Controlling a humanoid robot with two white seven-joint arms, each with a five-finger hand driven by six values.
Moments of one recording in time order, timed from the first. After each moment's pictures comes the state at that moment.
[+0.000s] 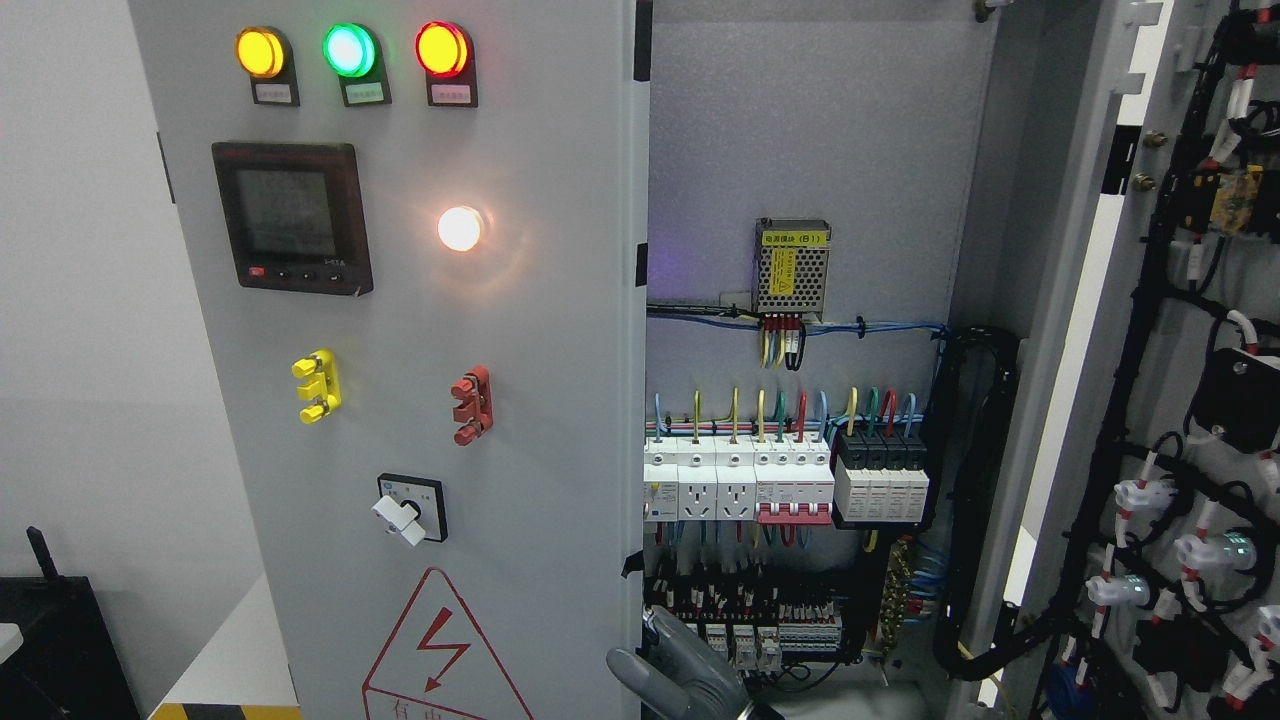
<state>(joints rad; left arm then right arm) 0.12 -0.04 0.07 -0.10 0.04 -0.10 -0.21 -0.51 0.00 0.40 -1.34 -0.44 -0.09 0.57</state>
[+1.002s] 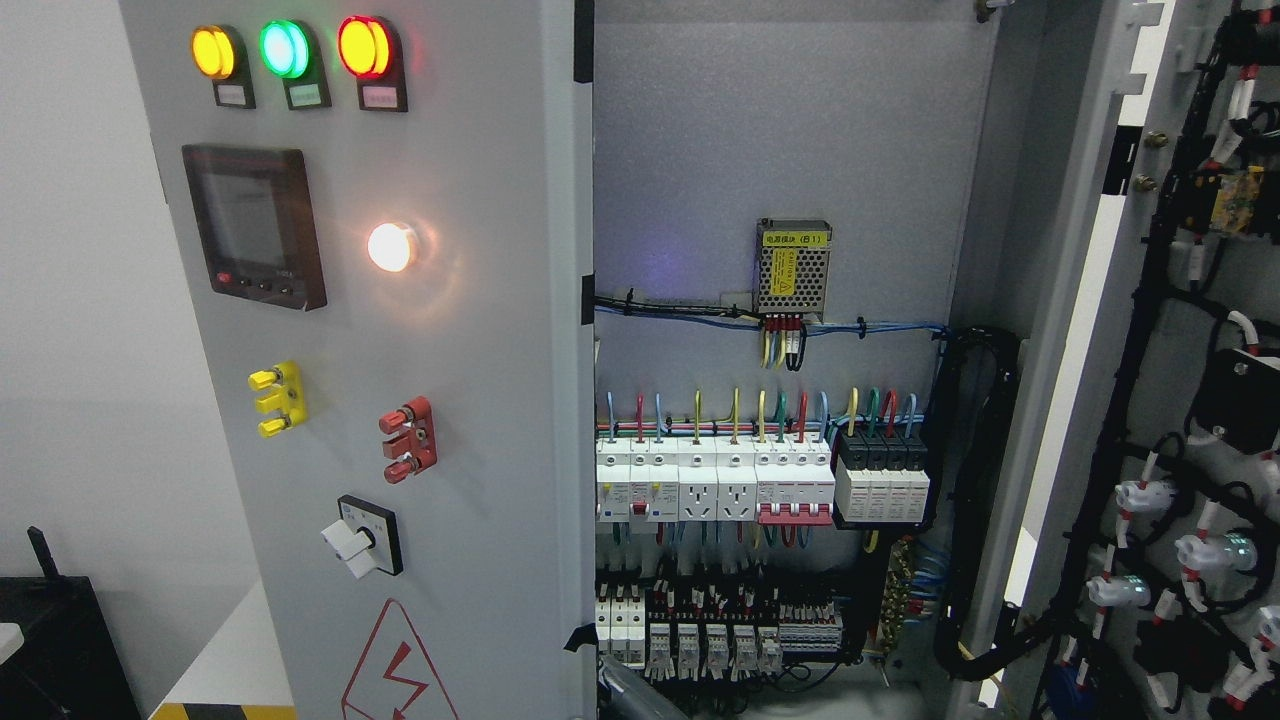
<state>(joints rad) 0.12 -0.04 0.07 -0.10 0.04 -0.10 -0.21 -0.43 0.00 0.51 -1.49 -0.55 -0.09 0.57</state>
